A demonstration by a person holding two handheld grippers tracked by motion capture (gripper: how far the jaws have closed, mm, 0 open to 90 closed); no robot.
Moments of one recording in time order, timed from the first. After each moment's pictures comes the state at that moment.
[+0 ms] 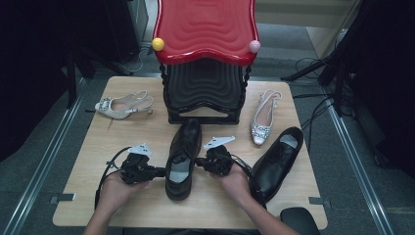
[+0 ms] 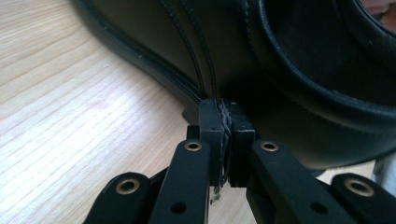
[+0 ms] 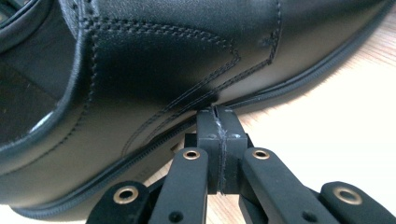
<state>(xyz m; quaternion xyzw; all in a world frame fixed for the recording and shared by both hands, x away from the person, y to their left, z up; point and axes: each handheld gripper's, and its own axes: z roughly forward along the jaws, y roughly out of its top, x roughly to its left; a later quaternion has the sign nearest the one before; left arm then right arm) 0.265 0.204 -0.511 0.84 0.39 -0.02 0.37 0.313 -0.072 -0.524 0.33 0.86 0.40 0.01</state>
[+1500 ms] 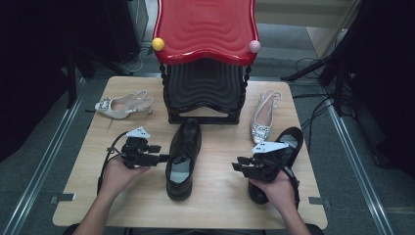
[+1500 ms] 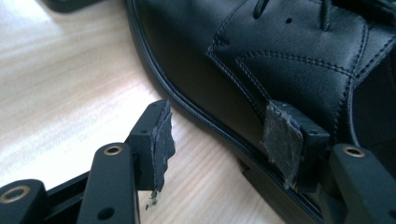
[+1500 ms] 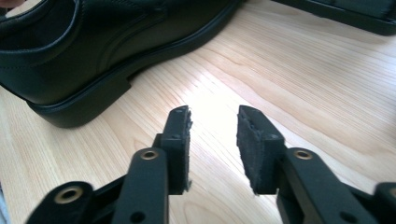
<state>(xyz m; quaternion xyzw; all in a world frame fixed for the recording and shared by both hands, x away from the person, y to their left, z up) 0.305 0.214 -0.501 0.82 0.42 0.03 0.40 0.285 -0.196 -0.490 0.36 0.83 0.42 0.05</state>
